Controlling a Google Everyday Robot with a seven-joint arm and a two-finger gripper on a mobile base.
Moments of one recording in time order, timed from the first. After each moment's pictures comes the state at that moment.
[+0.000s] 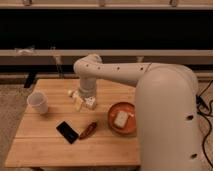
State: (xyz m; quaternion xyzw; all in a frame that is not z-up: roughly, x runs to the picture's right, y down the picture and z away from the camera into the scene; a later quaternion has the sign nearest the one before) arm -0.104 0.083 0.794 -0.38 0.08 0.36 0.85
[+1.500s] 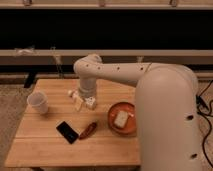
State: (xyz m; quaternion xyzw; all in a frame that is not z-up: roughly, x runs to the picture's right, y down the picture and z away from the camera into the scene) arm -0.104 0.083 0.794 -0.38 0.08 0.36 0.85
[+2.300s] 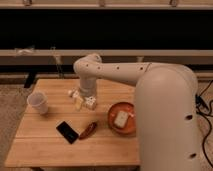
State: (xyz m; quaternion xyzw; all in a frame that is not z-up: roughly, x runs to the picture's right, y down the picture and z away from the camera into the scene) arm -0.102 0.073 0.801 -0.37 0.08 0.37 0.85
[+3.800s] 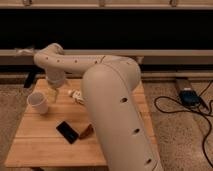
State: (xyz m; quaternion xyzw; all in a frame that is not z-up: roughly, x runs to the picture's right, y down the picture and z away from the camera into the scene) arm -0.266 0.036 0.797 -0.33 0.03 0.21 0.92
